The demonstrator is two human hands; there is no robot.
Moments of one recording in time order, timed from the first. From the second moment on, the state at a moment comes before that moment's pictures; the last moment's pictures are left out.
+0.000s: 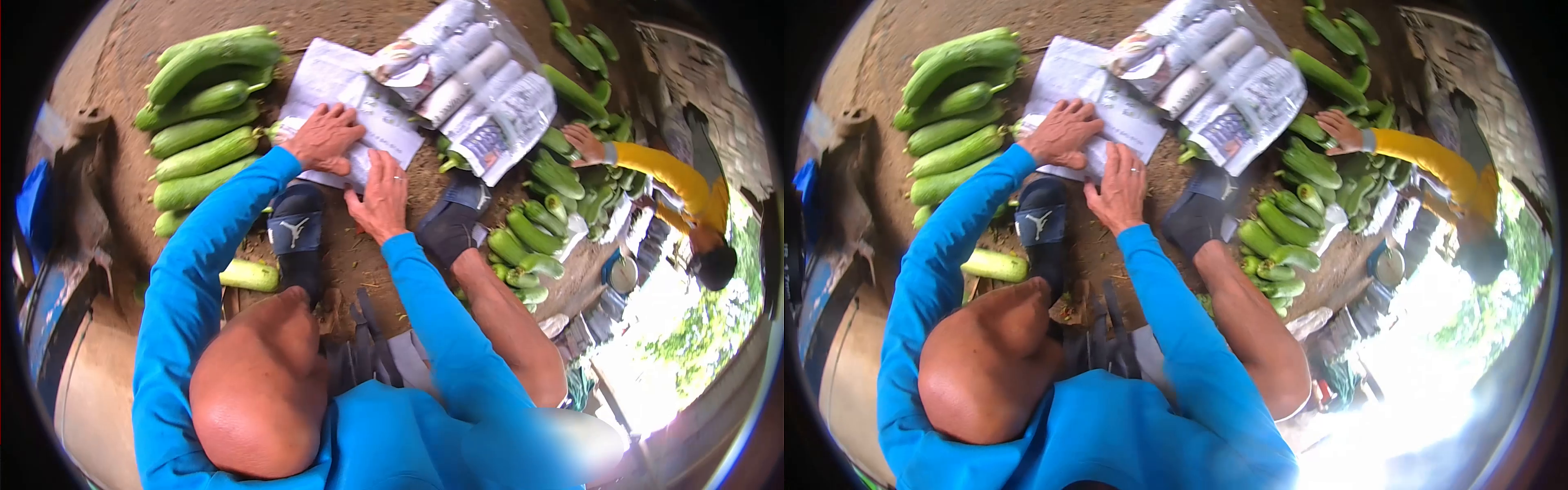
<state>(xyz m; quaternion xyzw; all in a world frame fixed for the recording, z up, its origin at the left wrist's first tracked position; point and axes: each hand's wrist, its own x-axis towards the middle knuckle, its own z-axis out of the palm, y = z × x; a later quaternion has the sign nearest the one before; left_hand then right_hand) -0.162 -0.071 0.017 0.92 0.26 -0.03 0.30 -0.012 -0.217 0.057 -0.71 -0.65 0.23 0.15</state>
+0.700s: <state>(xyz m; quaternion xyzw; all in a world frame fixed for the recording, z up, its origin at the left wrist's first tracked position) -0.136 -0.071 0.013 0.92 0.34 0.11 0.13 0.025 -0.162 0.041 -0.69 -0.69 0.22 0.01</state>
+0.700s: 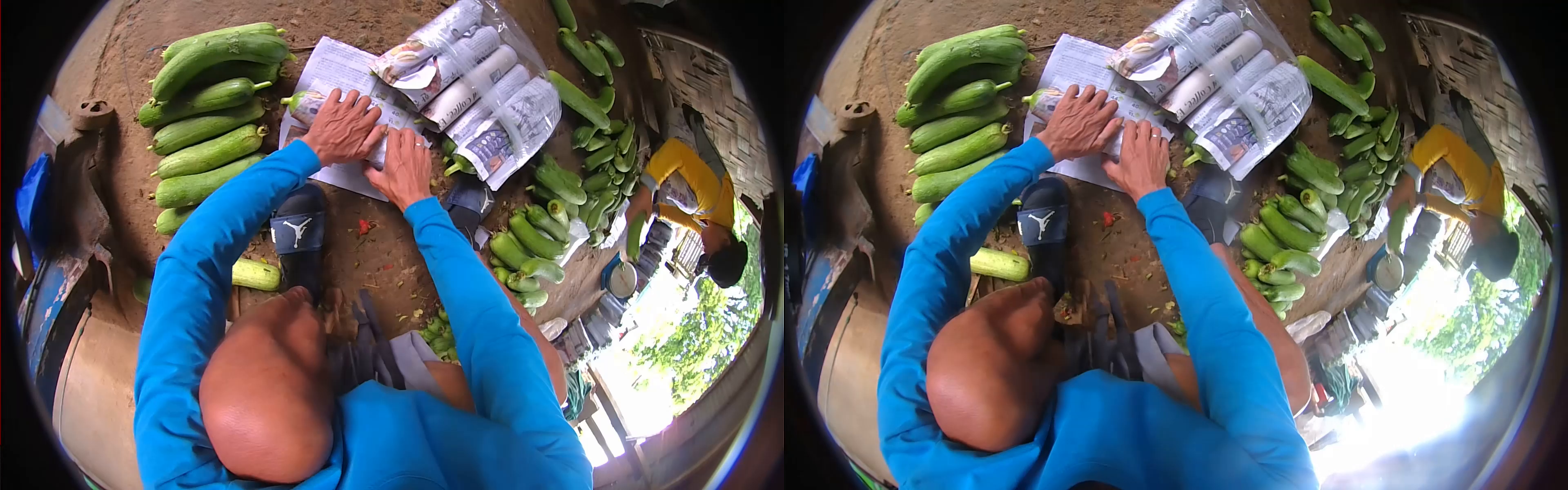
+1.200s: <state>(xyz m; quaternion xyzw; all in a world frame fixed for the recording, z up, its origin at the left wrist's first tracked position) -0.182 -0.086 0.057 0.93 0.29 0.10 0.20 0.046 -0.131 0.016 -0.70 -0.58 0.41 0.01</state>
